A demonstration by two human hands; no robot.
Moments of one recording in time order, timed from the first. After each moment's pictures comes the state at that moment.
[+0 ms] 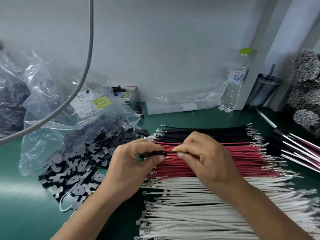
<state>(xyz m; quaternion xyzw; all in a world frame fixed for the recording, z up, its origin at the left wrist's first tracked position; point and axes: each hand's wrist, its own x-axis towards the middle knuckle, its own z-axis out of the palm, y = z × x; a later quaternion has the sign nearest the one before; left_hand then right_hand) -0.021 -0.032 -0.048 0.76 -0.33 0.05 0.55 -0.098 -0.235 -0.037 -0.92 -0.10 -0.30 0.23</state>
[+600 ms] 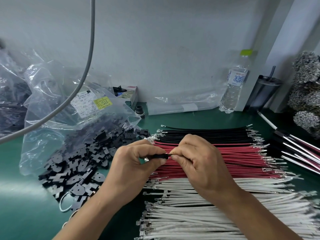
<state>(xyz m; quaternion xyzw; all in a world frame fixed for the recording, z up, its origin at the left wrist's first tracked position) -0.027 -0.032 -0.045 0.76 -0.33 0.05 0.56 -0.095 -0.217 -0.040 -0.90 -0.12 -0.35 0.22</state>
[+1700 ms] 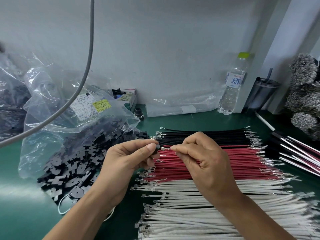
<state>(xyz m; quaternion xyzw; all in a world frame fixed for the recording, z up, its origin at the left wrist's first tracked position) -0.017 -0.028 -0.046 0.58 -0.17 -0.17 0.78 -0.103 -0.219 -0.039 -0.87 -0.08 -0.40 0.28</state>
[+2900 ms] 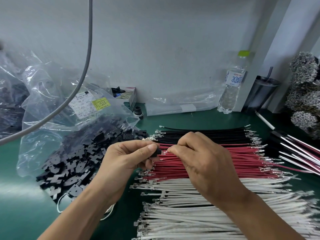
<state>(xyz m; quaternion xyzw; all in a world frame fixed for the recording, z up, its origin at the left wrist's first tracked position) -0.018 -0.026 -0.041 0.59 -0.19 -0.18 0.76 -0.106 -0.220 -0.028 -0.91 -0.14 -0.38 0.05</state>
